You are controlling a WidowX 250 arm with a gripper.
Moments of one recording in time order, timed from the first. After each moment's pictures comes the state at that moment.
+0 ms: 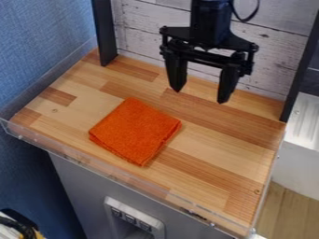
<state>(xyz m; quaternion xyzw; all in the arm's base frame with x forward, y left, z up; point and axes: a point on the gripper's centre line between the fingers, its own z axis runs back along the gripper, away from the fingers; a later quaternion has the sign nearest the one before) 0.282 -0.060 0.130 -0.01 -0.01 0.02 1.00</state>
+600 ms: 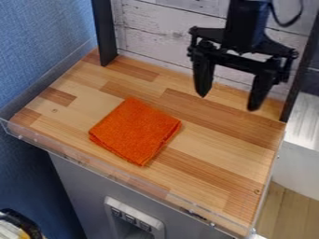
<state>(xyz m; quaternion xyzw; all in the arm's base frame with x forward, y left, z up) 0.281 -0.094 0.139 0.00 0.00 0.01 1.00</state>
